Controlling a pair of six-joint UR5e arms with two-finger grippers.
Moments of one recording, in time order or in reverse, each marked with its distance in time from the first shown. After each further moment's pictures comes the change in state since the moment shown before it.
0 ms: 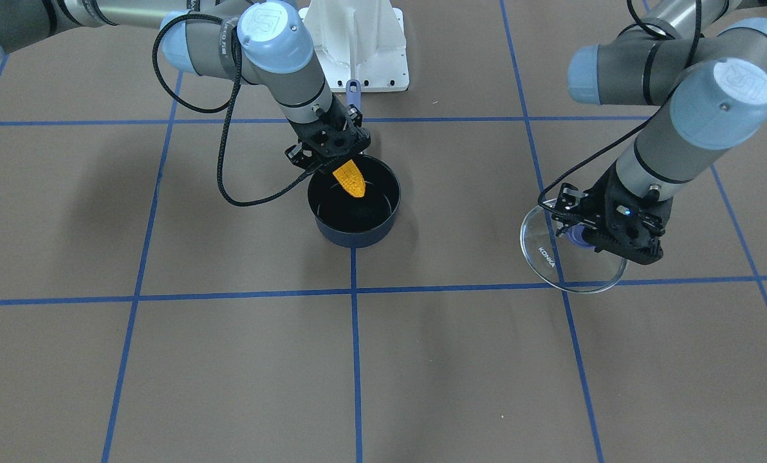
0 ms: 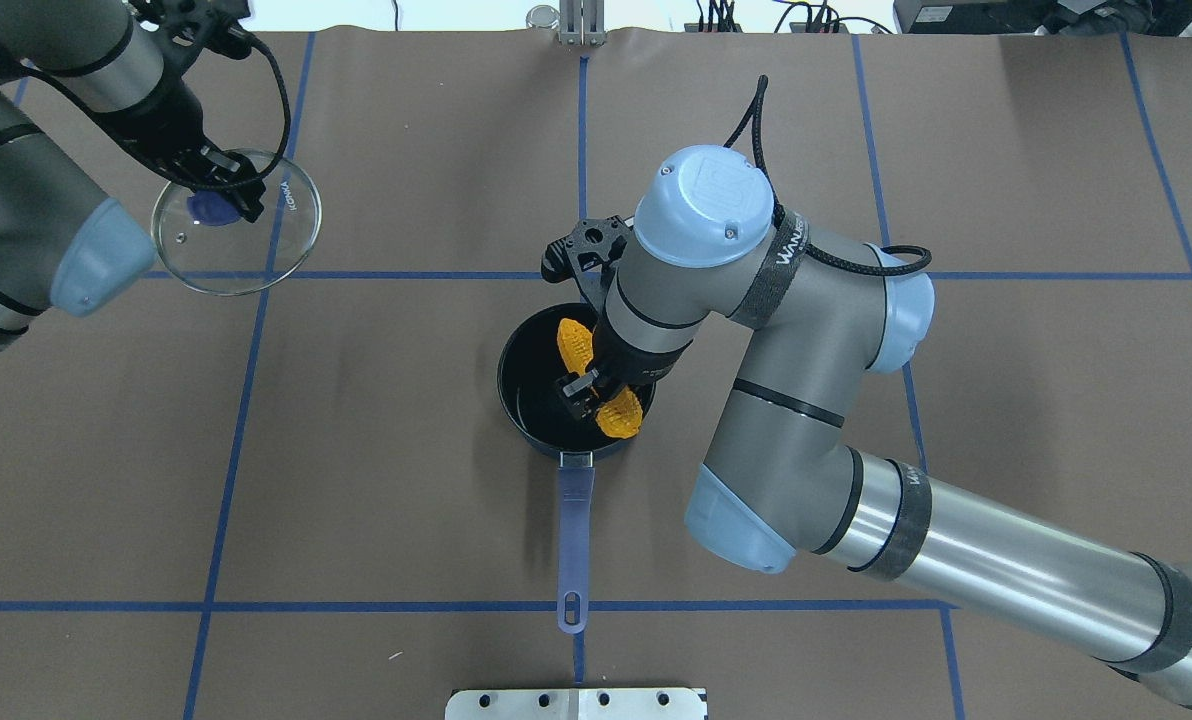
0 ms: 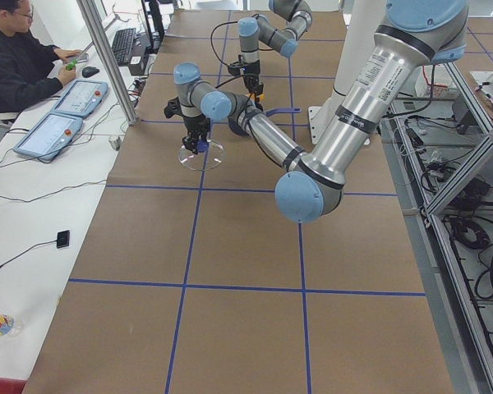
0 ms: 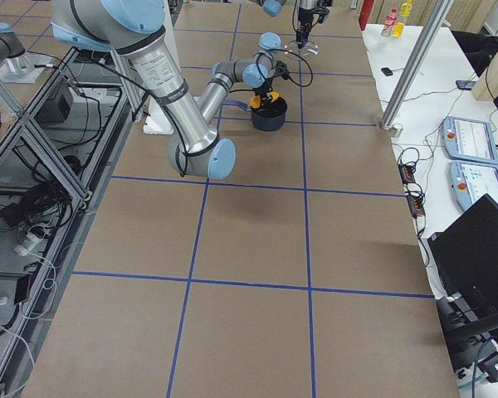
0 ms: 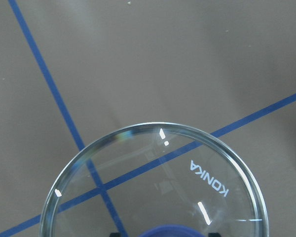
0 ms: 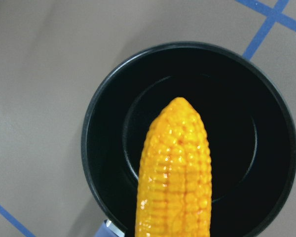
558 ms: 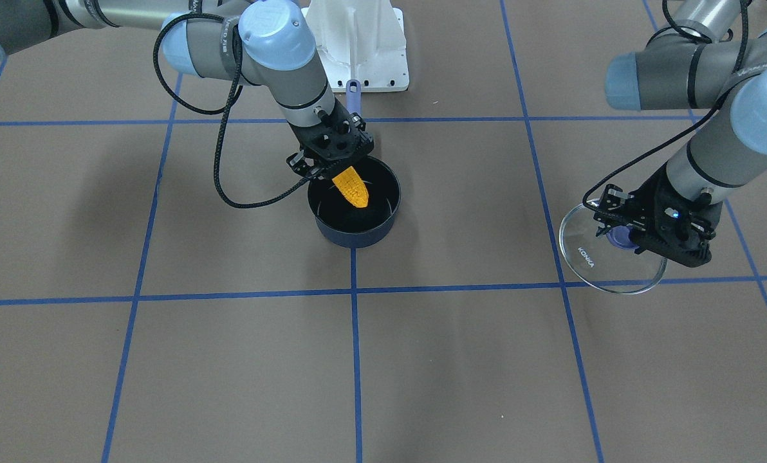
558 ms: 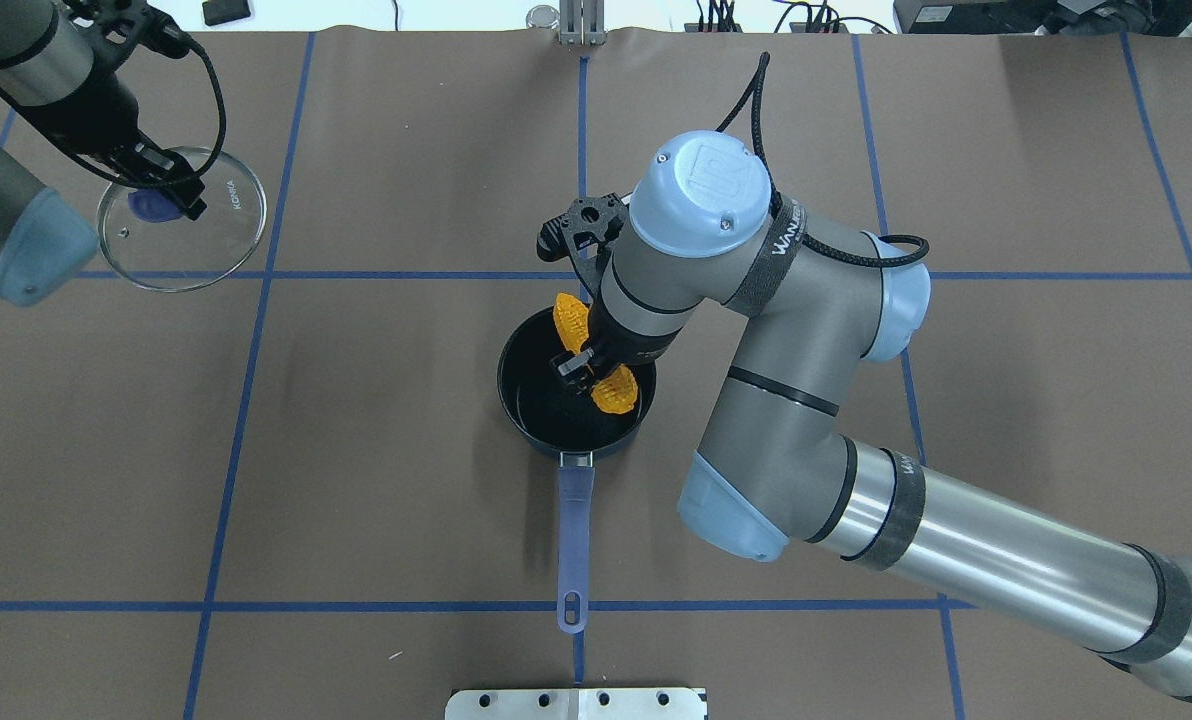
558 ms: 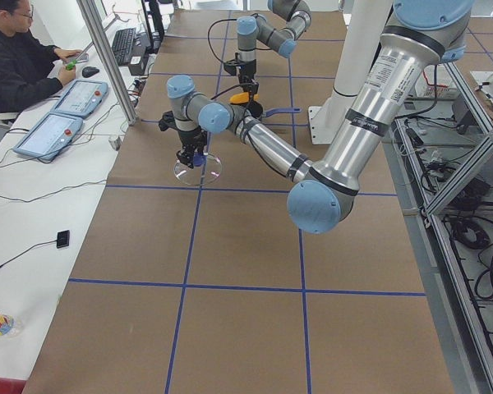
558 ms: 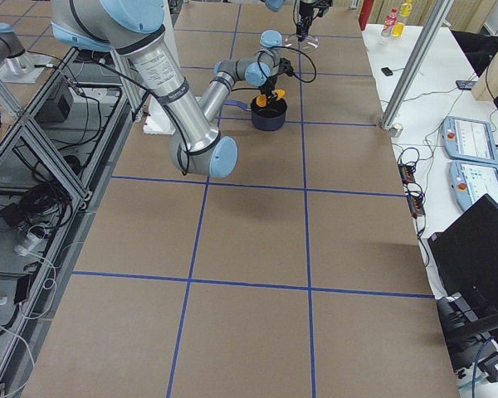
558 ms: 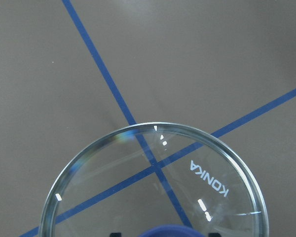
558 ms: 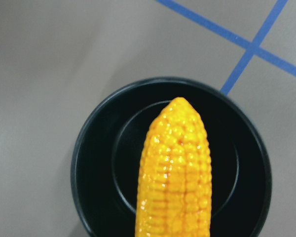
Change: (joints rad) left arm -0.054 0.056 0.001 -0.002 -0.026 0.098; right arm 0.009 0.017 -0.026 0.047 -0.061 0.012
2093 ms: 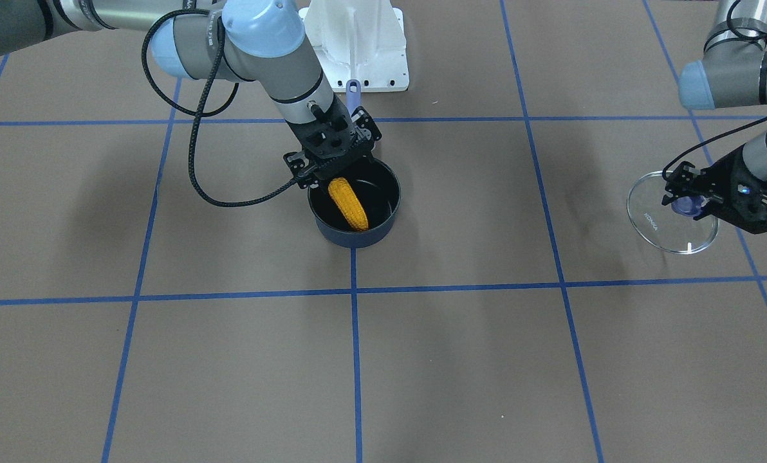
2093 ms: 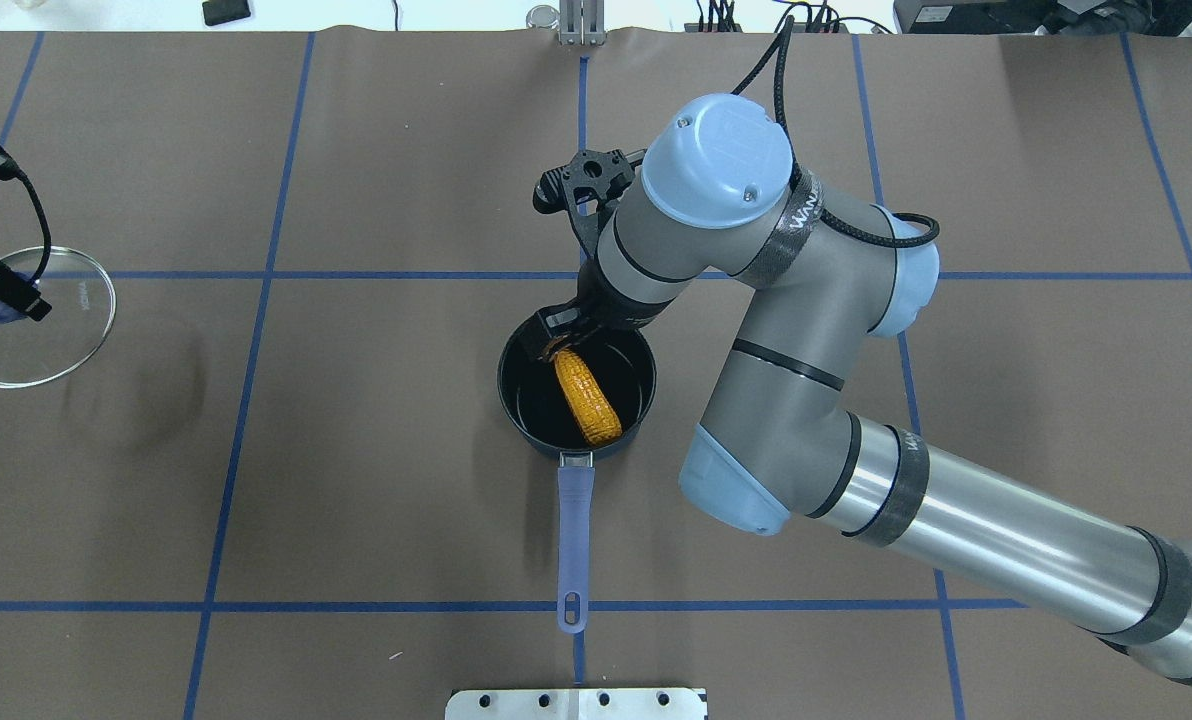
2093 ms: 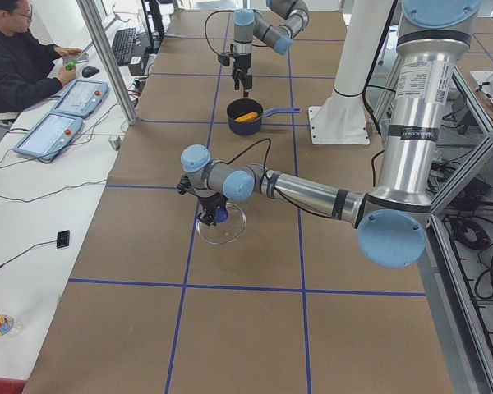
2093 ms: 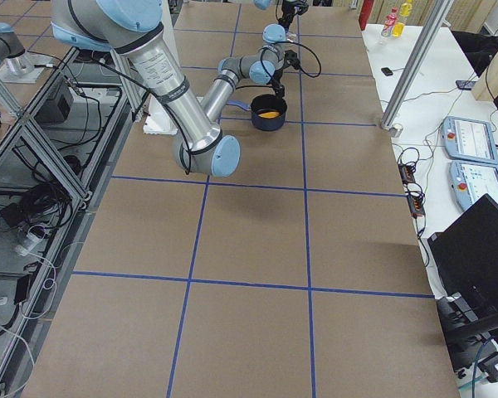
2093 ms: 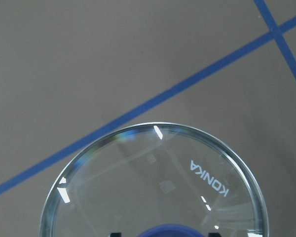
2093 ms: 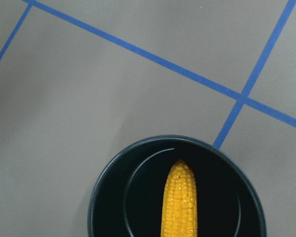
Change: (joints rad) left arm -0.066 0.356 0.025 -0.213 -0.139 0.160; right arm 0.044 0.009 0.014 0.076 -0.001 0.082
